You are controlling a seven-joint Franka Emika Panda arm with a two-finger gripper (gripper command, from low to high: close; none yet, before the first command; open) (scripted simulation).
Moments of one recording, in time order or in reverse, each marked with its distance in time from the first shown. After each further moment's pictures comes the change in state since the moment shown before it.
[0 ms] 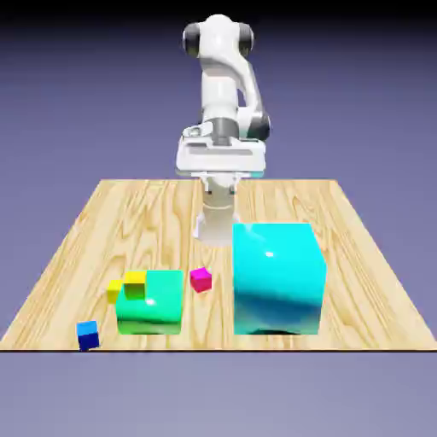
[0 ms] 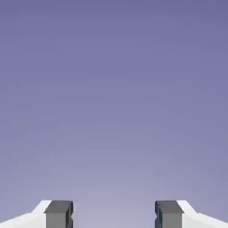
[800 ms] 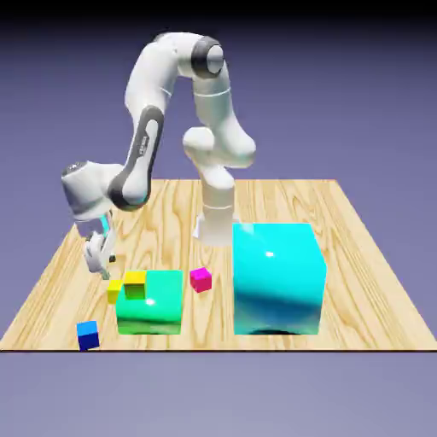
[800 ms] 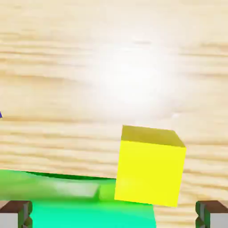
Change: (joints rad) arm -0.635 0.823 -0.081 0.350 0.335 -0.514 0.626
